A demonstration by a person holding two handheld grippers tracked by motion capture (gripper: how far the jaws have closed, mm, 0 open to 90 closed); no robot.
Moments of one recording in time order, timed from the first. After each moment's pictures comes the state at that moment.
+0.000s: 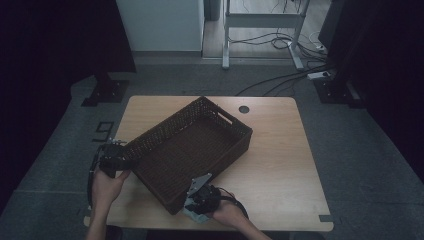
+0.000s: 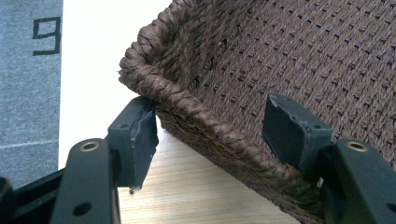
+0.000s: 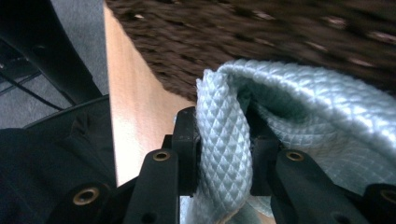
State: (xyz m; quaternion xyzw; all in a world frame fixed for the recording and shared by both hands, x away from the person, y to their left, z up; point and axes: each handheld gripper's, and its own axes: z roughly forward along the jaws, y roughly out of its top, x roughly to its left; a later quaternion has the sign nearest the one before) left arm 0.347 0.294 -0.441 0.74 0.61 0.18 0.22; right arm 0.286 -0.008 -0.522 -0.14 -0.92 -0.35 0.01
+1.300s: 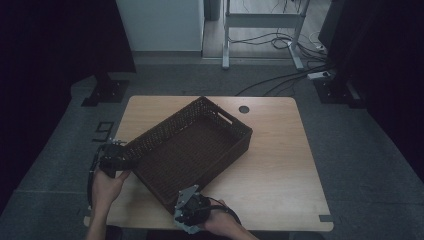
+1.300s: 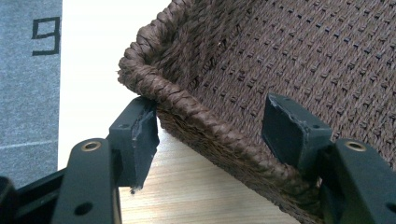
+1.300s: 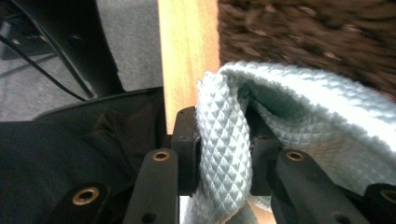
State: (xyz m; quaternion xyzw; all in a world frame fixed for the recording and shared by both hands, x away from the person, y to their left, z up) left arm 0.347 0.294 -0.442 0.74 0.61 0.18 0.22; right arm 0.258 0.019 -0.516 -0.09 -0.93 -0.34 0.01
